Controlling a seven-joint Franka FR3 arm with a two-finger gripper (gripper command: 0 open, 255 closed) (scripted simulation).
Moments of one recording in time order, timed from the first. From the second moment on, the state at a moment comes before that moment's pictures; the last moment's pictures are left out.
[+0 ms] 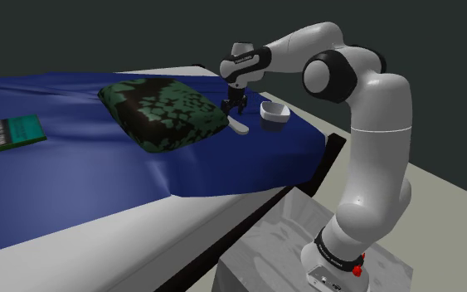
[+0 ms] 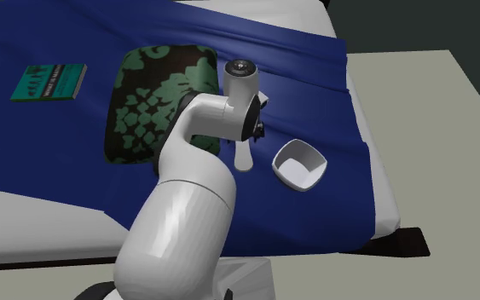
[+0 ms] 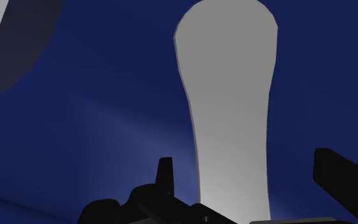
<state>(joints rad) -0.13 0.47 -0.16 -1.61 0.06 2.06 -0.22</state>
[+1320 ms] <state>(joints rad) -0.13 0.50 -0.16 -1.63 0.06 2.12 -0.23</state>
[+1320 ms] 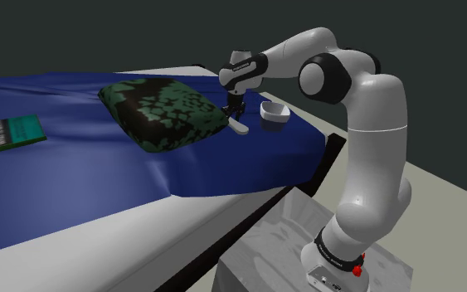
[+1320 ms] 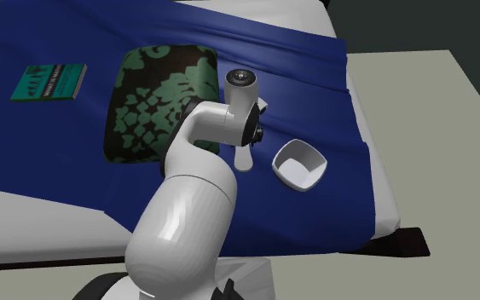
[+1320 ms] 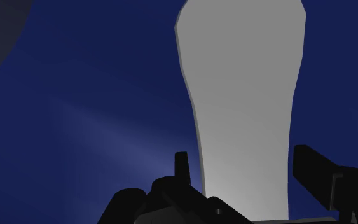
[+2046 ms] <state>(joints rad) -0.13 0.46 -0.16 -1.59 0.06 2.03 -0.22</state>
